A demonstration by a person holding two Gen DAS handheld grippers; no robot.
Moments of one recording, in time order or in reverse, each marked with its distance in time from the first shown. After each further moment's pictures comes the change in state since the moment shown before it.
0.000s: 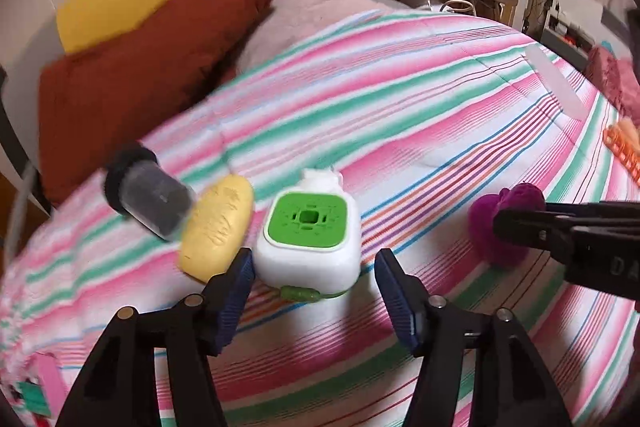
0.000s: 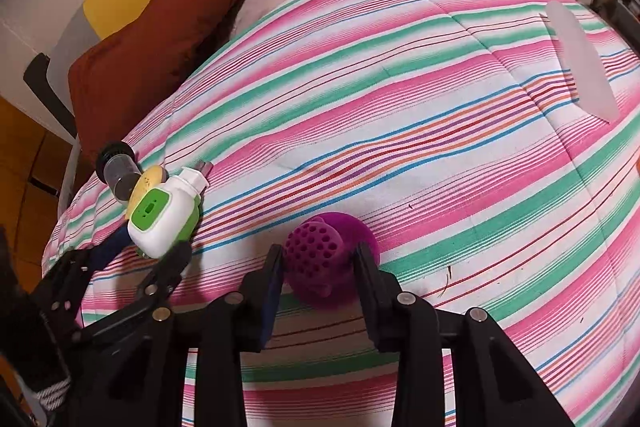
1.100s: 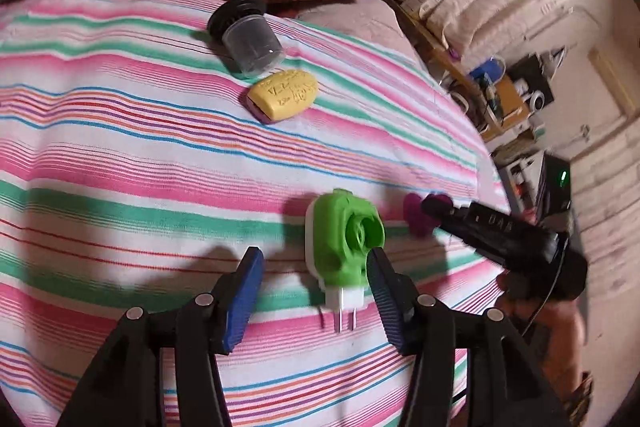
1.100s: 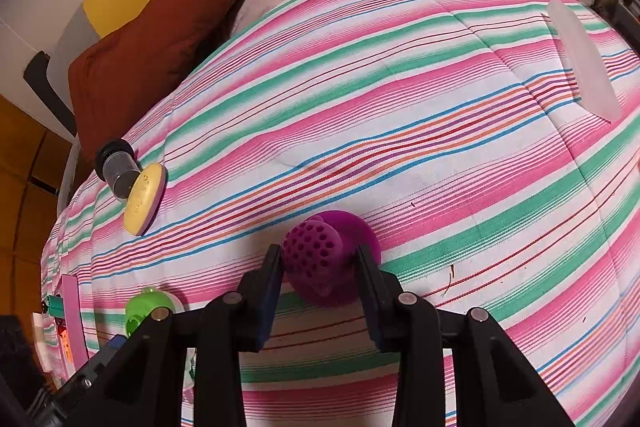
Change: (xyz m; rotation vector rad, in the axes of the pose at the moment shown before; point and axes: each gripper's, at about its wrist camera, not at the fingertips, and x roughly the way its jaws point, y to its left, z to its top) left arm -0.060 0.070 -0.100 -0.573 0.029 -0.391; right arm 0.002 0.001 0.001 -0.003 0.001 0.001
